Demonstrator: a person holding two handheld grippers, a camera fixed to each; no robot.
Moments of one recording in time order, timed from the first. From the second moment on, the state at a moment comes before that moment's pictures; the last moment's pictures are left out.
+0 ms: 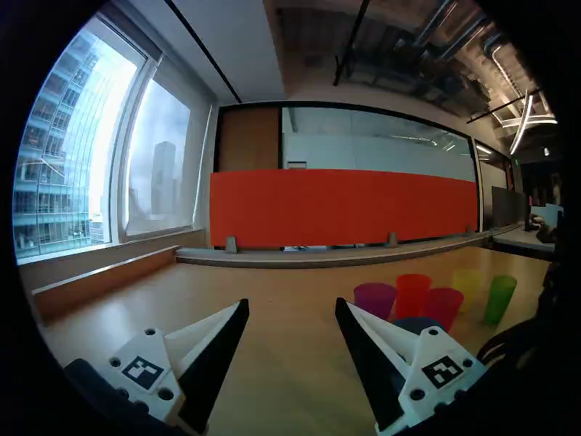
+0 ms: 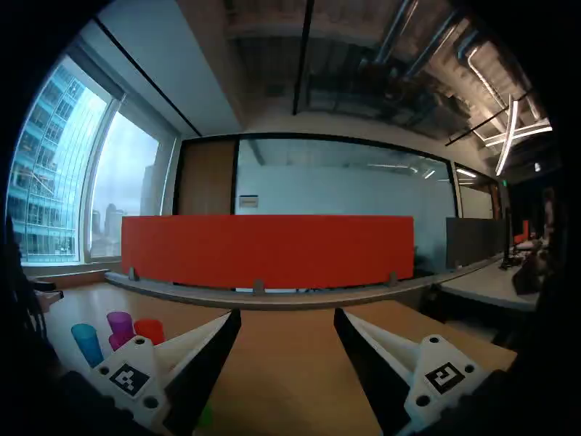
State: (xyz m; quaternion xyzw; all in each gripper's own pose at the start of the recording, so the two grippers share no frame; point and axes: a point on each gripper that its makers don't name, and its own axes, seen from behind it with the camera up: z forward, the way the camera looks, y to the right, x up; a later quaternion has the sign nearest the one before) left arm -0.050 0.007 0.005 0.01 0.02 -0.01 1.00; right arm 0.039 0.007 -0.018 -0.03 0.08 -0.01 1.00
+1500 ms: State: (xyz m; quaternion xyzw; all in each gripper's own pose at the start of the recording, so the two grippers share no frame) left arm -0.050 0.007 0.006 0.01 0.02 -0.01 1.00; right arm -0.033 0.014 0.013 -0.03 0.04 0.01 1.00
